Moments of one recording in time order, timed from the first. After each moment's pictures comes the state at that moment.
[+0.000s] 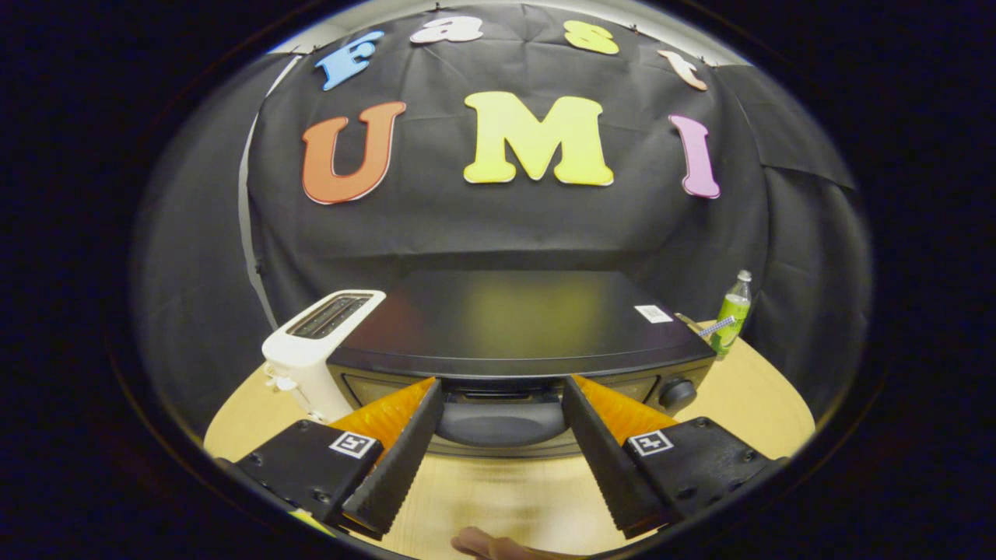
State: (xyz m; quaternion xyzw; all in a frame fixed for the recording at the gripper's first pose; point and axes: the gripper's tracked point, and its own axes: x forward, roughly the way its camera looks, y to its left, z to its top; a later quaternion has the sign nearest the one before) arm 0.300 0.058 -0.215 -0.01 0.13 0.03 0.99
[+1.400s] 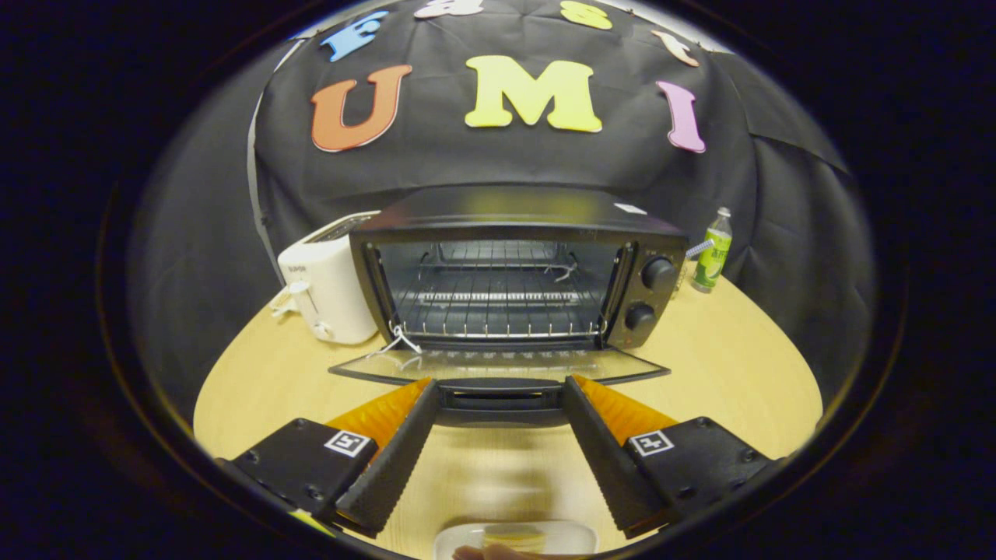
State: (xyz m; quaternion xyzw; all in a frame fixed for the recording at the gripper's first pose) arm 0.193 0.049 -0.317 -0.01 0.25 0.02 0.97
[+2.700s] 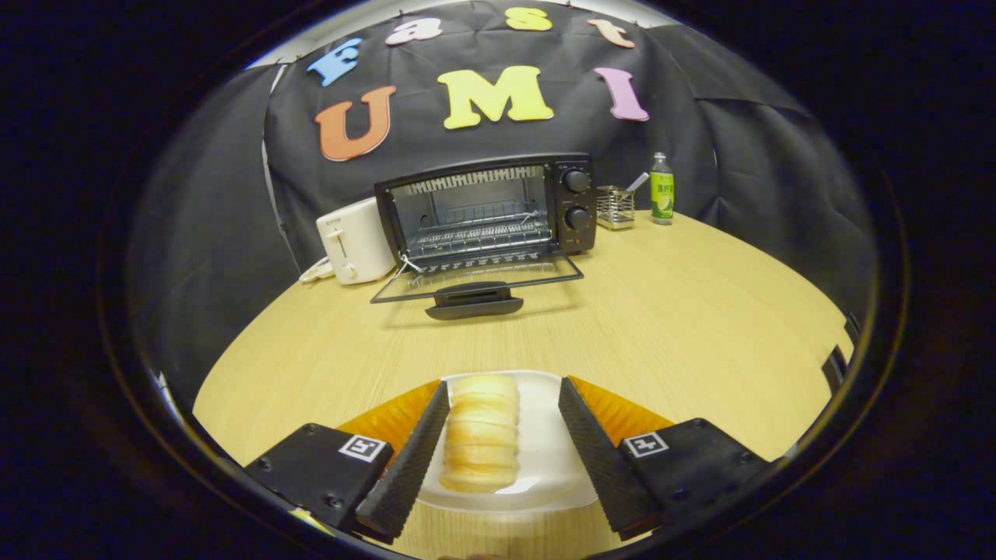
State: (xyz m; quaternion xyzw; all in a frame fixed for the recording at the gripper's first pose) arm 0.035 0.016 -0.399 0.07 0.21 0.03 0.98
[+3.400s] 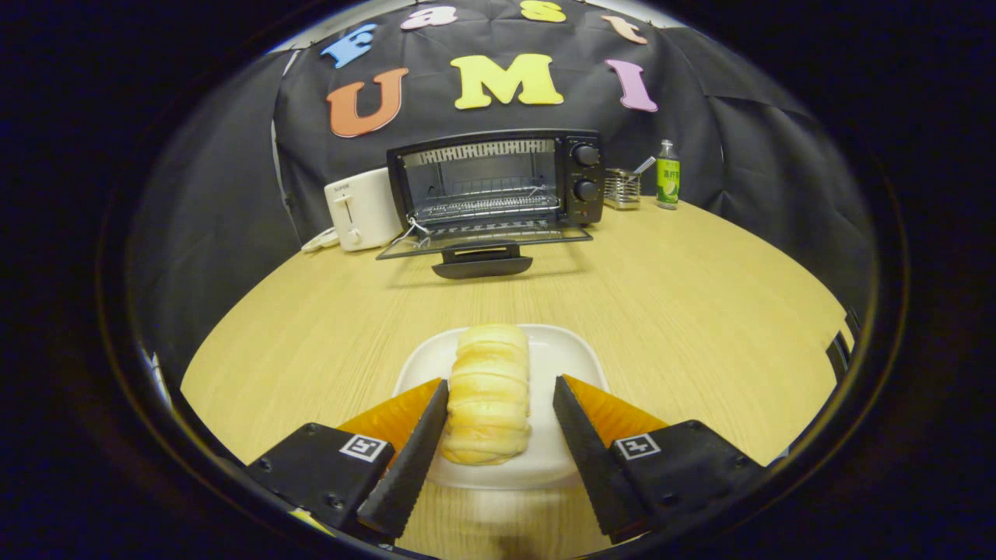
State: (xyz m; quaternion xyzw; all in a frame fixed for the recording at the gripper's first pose) arm 0.025 0.023 -0.426 0.02 0.23 0.02 0.97
